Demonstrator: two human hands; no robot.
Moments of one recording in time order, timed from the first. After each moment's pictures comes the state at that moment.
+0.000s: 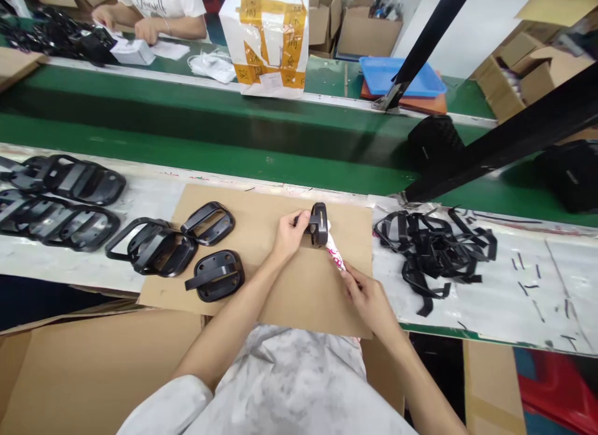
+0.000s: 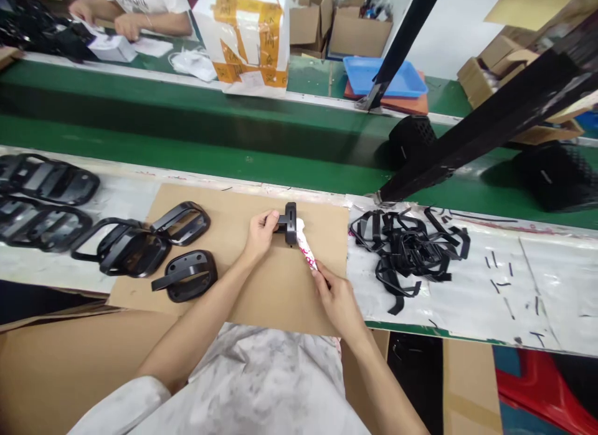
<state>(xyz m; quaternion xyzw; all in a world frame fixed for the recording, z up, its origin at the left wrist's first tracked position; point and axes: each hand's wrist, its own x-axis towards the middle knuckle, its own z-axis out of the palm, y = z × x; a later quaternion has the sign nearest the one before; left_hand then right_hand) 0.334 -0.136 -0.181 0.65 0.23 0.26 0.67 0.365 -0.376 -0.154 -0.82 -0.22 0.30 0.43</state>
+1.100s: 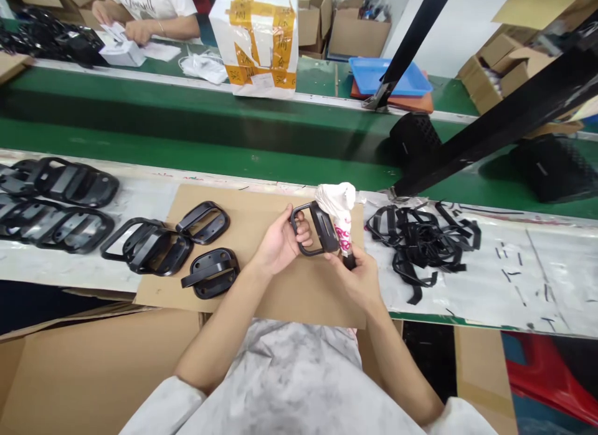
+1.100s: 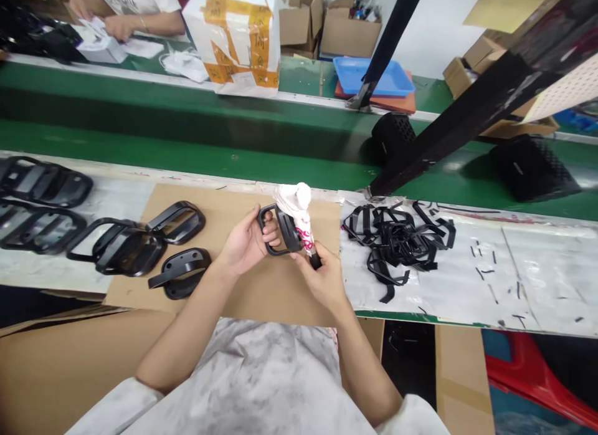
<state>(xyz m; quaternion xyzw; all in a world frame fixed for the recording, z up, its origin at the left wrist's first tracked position) 0.310 -0.145 -0.117 0.23 0.22 0.04 0.95 0.369 -0.329 -0.135 -0.77 -0.25 0.16 0.56</state>
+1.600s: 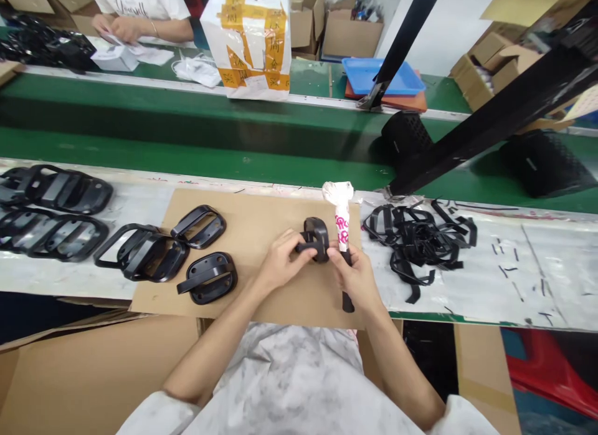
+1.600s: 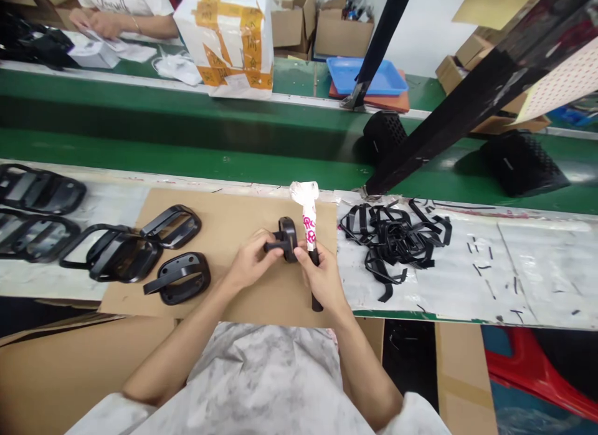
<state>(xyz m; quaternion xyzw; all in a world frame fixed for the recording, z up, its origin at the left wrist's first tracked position) 0.280 -0.154 -0.159 0.78 0.10 0.18 0.59 0.370 -0.331 -0.135 -0.68 -0.10 0.35 0.64</state>
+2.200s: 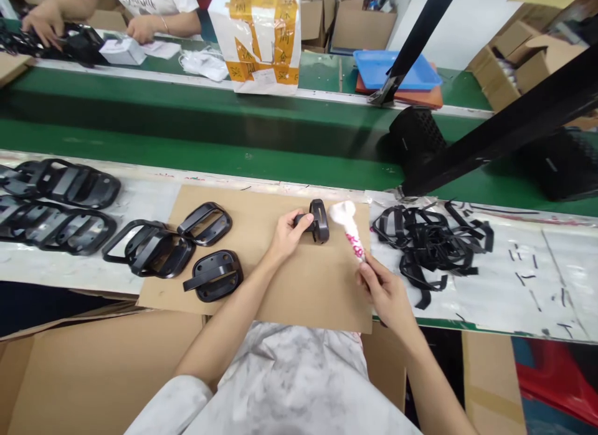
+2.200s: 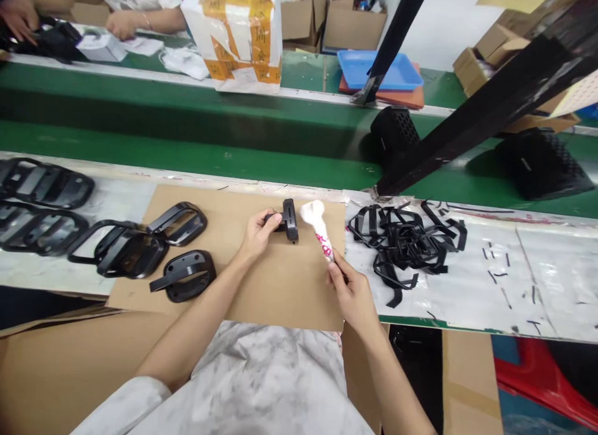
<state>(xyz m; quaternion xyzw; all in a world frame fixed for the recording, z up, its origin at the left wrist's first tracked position) 0.329 -0.137 -0.175 0.65 0.17 0.22 0.71 0.375 -0.387 -0.154 -0.81 -0.17 0.27 0.49</state>
